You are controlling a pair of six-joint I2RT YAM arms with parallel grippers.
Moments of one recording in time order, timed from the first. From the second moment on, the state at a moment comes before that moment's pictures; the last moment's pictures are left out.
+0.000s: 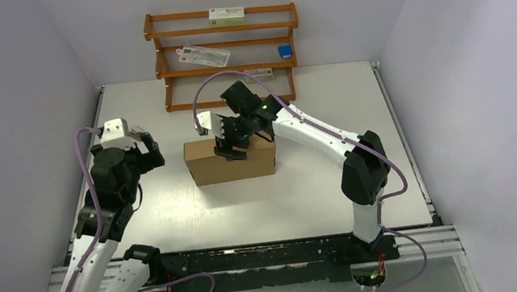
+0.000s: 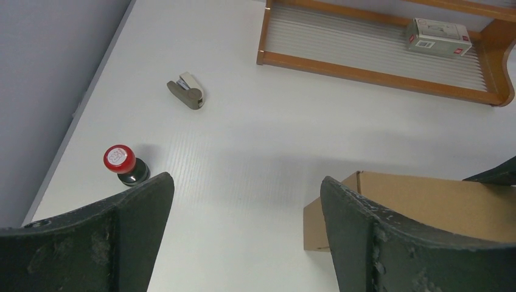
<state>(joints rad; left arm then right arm) -0.27 0.64 0.78 -0.41 -0.35 -0.22 0.79 1.88 1.72 -0.77 -0.44 -0.72</state>
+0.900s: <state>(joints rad) -0.27 0.57 0.78 -0.41 -0.41 -0.23 1.15 1.51 0.98 -0.04 0.23 -0.95</state>
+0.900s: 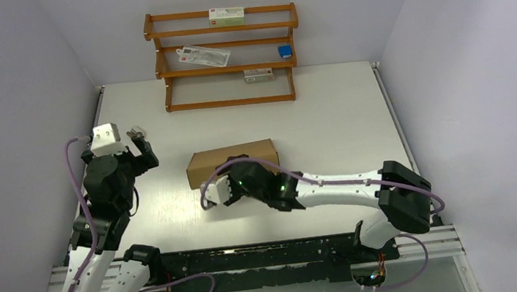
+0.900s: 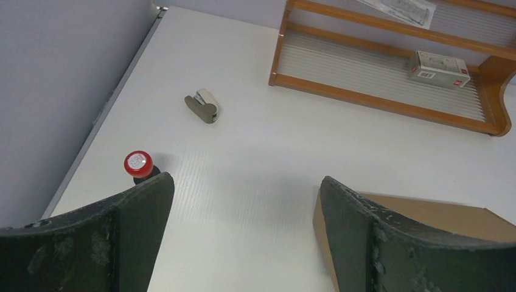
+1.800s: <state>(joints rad) -0.27 0.56 0.78 -0.41 -0.42 -0.23 1.29 1.63 0.87 0.04 0.45 -0.78</state>
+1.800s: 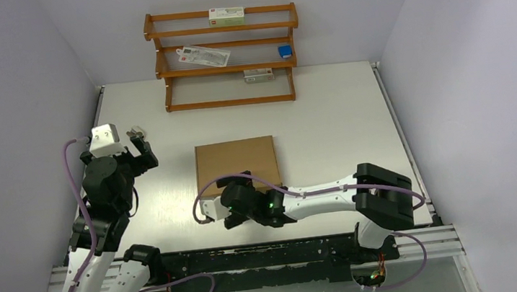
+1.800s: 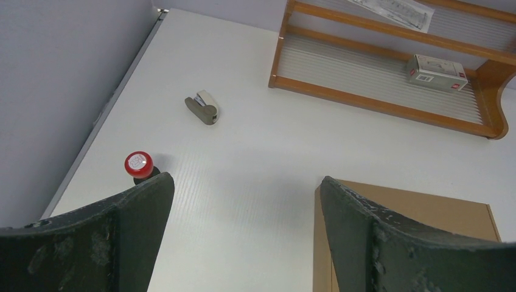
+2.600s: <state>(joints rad) -0.39 0.52 0.75 -0.41 -0.41 -0.22 0.85 1.48 1.02 -0.12 0.06 -0.07</state>
